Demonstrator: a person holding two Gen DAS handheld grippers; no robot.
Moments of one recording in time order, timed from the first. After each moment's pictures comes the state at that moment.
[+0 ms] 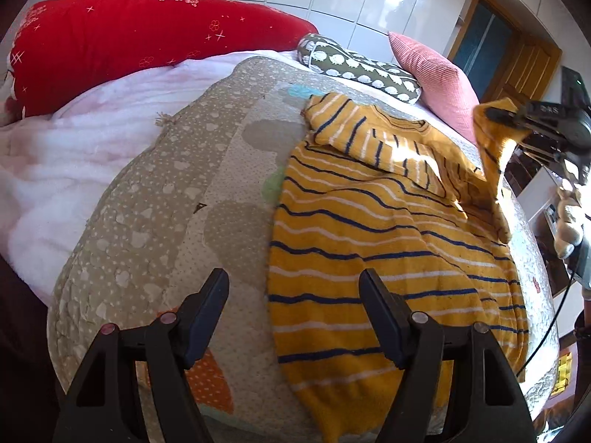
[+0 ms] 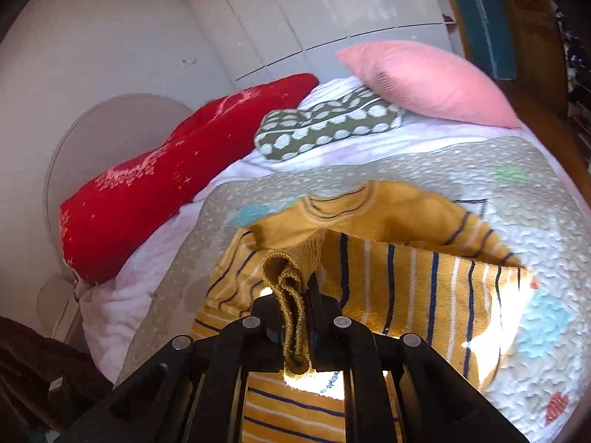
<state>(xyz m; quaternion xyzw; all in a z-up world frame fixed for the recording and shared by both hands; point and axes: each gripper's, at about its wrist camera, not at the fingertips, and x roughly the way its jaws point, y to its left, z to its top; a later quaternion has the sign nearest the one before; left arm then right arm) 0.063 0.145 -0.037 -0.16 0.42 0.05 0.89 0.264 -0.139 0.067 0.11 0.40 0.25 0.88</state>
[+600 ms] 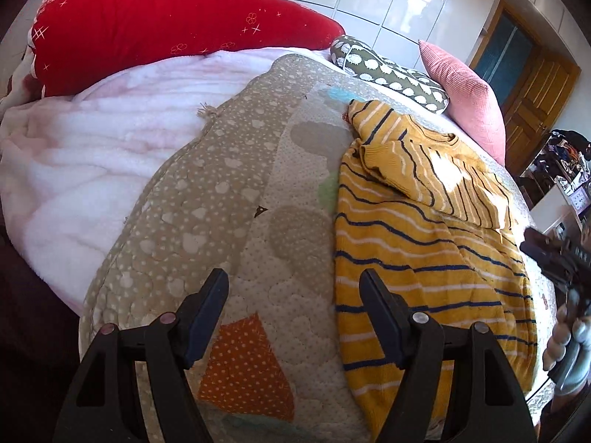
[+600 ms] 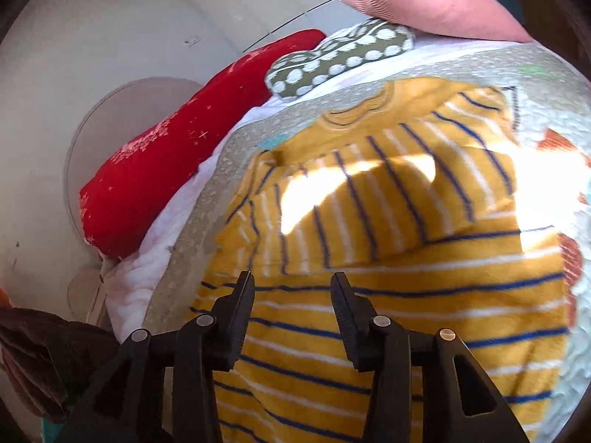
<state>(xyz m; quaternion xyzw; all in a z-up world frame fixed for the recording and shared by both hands) 0.062 0.183 -0.042 -0.18 0.43 0.08 0.88 0.200 -0.166 -0.019 0.18 0.44 0.25 0.84</state>
